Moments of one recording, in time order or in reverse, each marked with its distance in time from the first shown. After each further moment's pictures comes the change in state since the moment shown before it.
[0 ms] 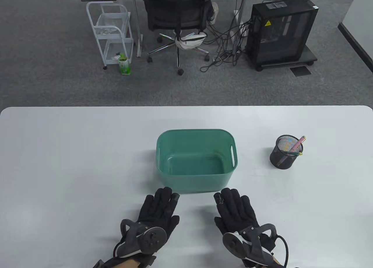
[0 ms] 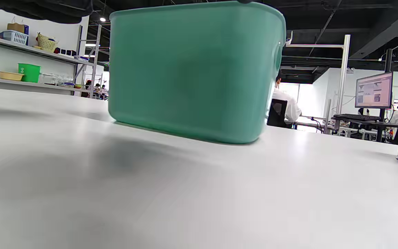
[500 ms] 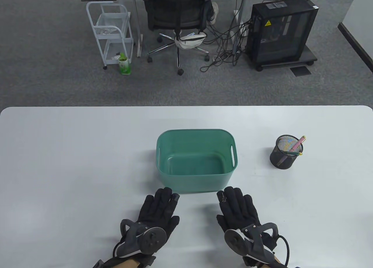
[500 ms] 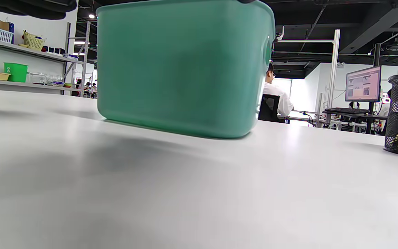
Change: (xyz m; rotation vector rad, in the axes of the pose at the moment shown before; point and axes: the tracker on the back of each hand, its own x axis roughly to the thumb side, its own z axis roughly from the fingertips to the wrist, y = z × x) left_hand 0.000 0.000 0.000 -0.004 -0.009 -0.002; right_hand -0.005 -0.003 -0.001 0.013 0.035 -0.016
